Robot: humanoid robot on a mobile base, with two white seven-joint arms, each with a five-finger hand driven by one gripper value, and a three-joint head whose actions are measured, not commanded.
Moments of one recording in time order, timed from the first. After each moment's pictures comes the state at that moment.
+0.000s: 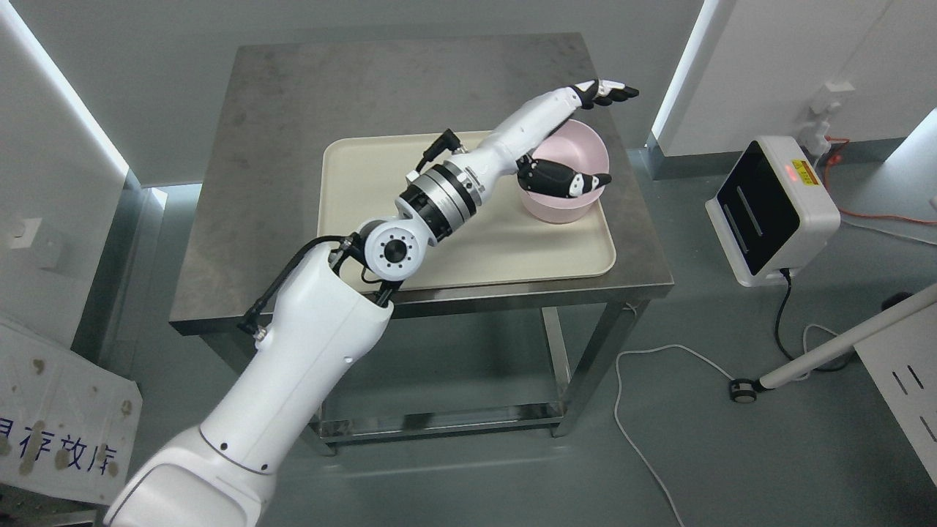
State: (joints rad) left arm -0.82 0.00 -0.59 -1.35 -0.32 -0.10 -0.24; right arm 0.00 0.00 0.00 0.00 0.00 0.03 0.01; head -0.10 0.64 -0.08
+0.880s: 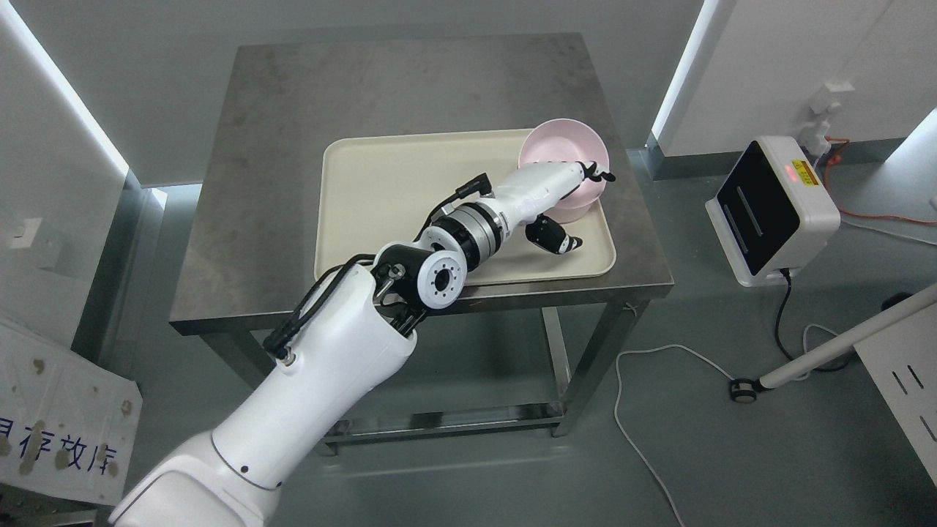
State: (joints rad) left arm -0.83 0.00 -0.68 -1.39 -0.59 0.23 -0.38; right arm 0.00 0.00 0.00 0.00 0.00 0.03 0.01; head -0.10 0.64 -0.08
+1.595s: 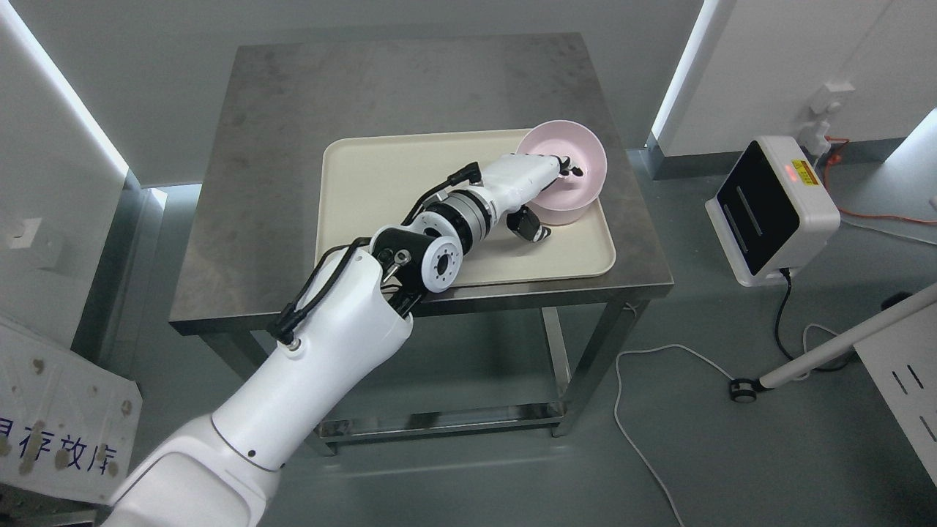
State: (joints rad) left arm -0.87 0.00 -0.68 -1.30 -0.72 0.24 -0.42; right arm 0.00 0.00 0.00 0.00 0.00 0.03 0.01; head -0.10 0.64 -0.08
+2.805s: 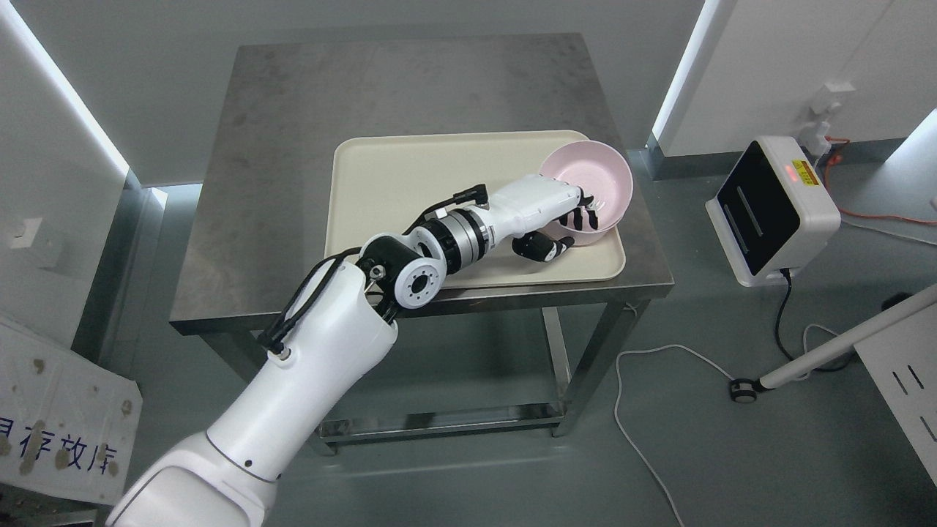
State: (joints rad) left arm -0.82 0.00 -0.59 -1.25 -0.72 -0.16 -0.42; right arm 0.00 0.00 0.00 0.00 0.00 0.03 0.01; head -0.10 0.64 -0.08
